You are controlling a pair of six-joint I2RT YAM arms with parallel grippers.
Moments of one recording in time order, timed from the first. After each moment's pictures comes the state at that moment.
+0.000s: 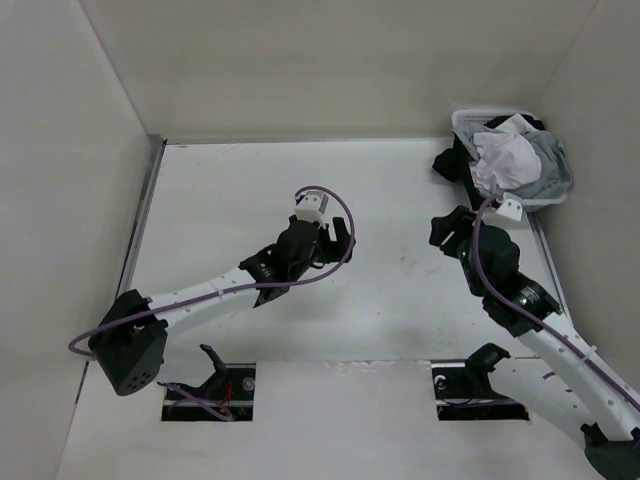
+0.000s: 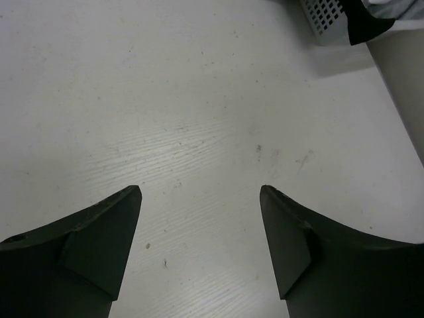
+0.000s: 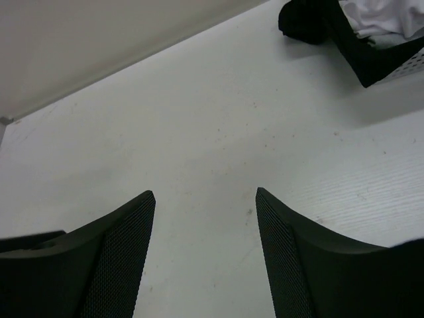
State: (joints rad) left arm -0.87 1.31 0.79 0.15 -0.27 -0.57; right arm 0.60 0.70 0.78 -0.35 0.58 0.58
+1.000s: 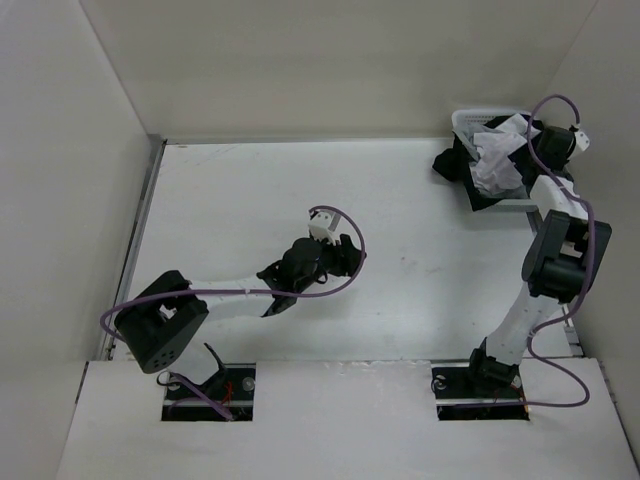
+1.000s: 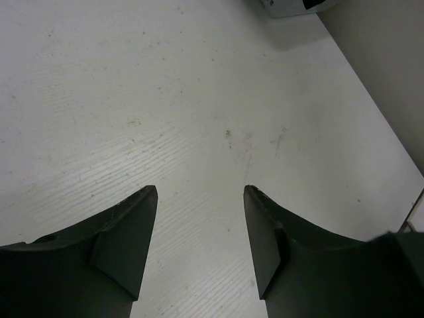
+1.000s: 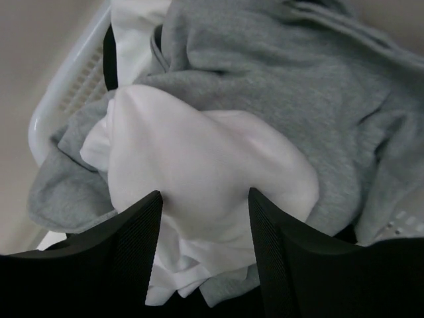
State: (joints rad) left arm -0.88 1.48 0.62 0.62 -0.12 -0.53; right arm -0.34 1.91 1.49 -0.04 0.12 0.59
